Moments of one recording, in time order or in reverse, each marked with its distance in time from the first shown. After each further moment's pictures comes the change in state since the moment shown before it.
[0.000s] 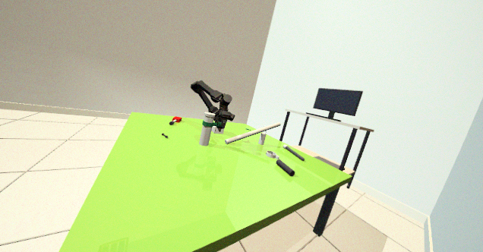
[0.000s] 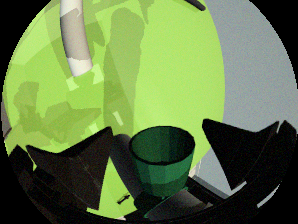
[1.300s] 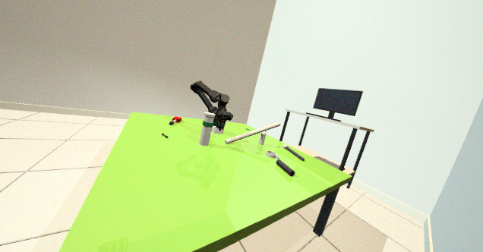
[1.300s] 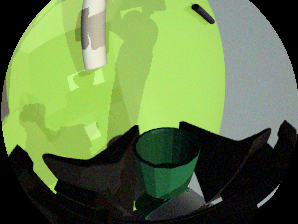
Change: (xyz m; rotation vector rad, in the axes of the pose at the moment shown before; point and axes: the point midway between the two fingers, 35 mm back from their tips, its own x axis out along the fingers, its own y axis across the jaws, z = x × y) arm -0.003 0.011 -0.001 -0.114 -0.066 0.001
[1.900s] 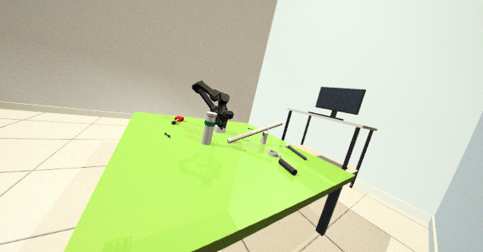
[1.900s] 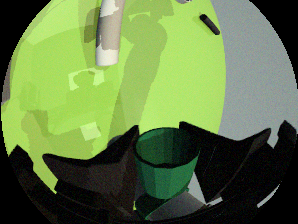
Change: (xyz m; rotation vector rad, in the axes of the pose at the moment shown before) arm -0.005 0.008 -0.001 -0.093 -0.053 0.001
